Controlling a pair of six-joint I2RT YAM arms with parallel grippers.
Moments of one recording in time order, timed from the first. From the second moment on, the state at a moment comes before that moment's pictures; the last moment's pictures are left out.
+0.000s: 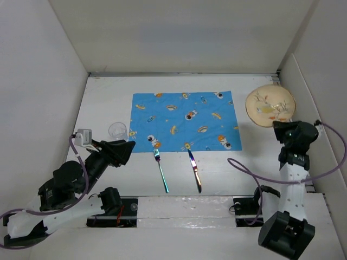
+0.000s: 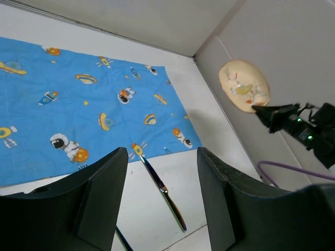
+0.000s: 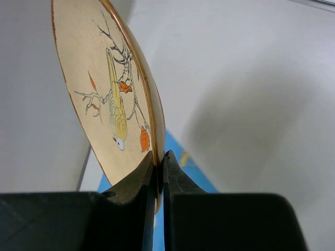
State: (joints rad) left arm -1.17 0.22 0.81 -0.59 -0.65 -0.61; right arm -0.48 0.75 0.51 -0.14 -0.13 0.97
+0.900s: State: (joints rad) left arm -1.17 0.29 0.81 -0.72 -0.91 -0.71; right arm 0.33 1.77 1.04 0.21 -0.53 0.79
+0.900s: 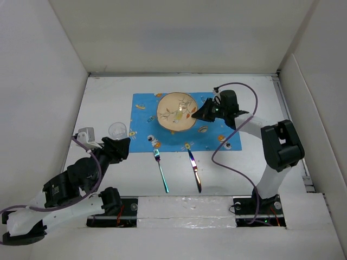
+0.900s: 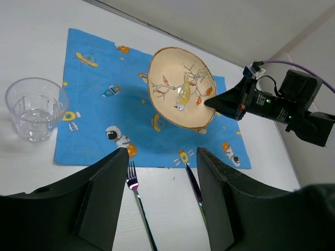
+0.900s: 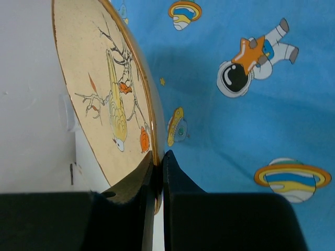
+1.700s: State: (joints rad) left arm -1.17 0.31 0.81 -0.72 -0.91 -0.71; right arm 0.28 1.98 1.13 0.14 -0.57 0.71
